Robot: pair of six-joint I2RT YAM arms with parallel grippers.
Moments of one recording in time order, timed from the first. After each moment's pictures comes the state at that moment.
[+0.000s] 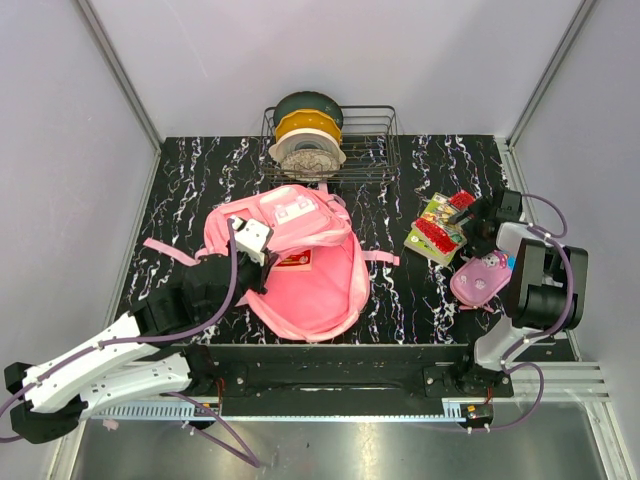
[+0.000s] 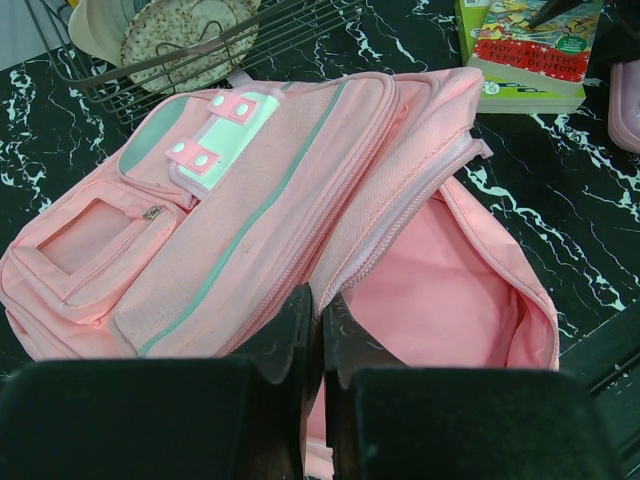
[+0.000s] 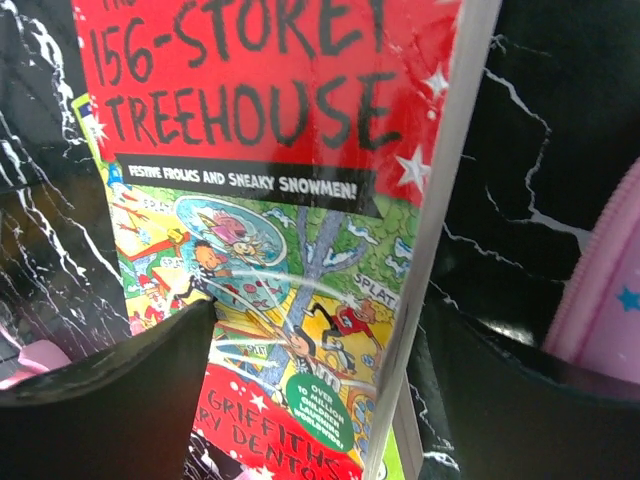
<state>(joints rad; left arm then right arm) -1.04 0.69 0.85 -0.49 -0.48 -0.14 -0.23 1.67 0.90 -0.16 -0.12 0.77</state>
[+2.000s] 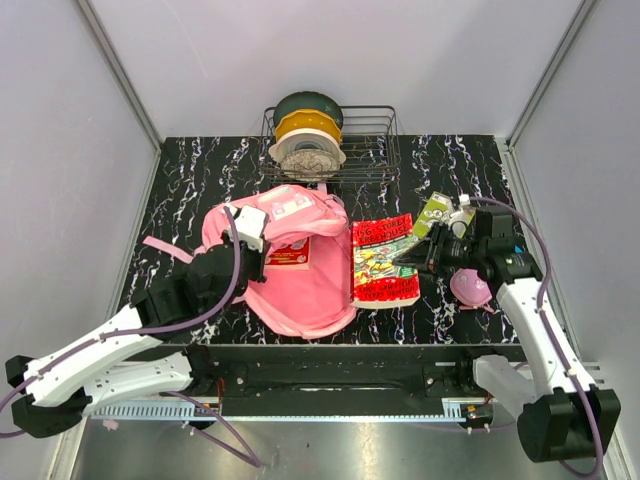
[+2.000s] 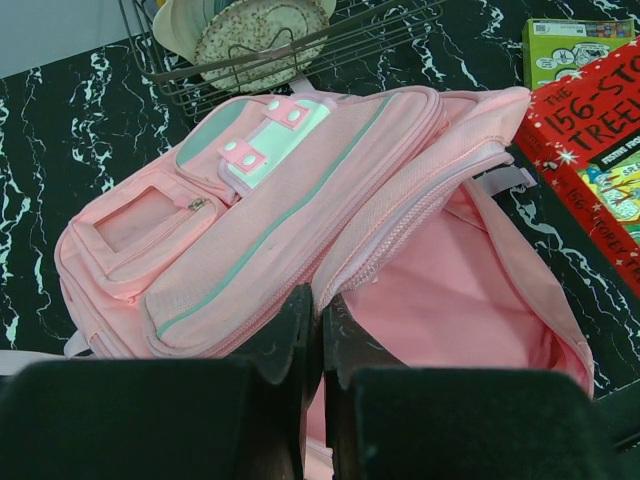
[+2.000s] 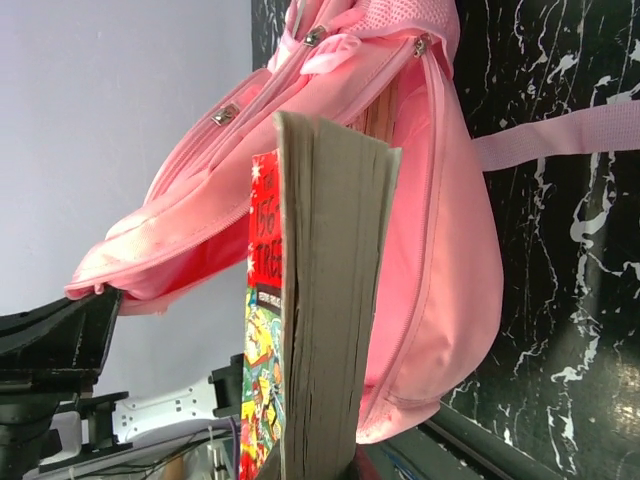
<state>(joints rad) -1.04 0.77 0.95 -0.55 -0.63 -0.19 0.09 0.98 0.83 -0.62 -0.89 0.70</state>
